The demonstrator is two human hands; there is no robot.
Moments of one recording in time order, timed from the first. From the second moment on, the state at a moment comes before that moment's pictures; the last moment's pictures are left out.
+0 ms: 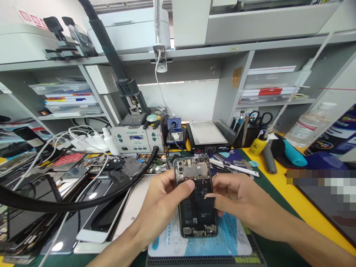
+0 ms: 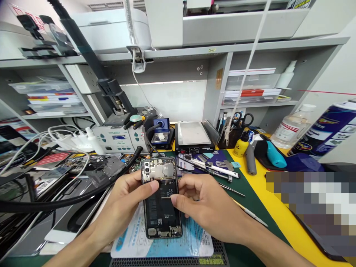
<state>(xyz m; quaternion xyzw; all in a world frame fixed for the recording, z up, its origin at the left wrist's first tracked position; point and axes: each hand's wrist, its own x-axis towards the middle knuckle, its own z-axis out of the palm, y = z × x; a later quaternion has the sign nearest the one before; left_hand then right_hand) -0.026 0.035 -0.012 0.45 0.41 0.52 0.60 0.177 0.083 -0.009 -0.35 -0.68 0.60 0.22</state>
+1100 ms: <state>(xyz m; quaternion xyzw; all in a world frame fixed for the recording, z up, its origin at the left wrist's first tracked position) -0.029 0.038 -0.018 0.46 0.41 0.53 0.58 0.175 0.079 -0.005 -0.35 -0.70 0.58 0.22</state>
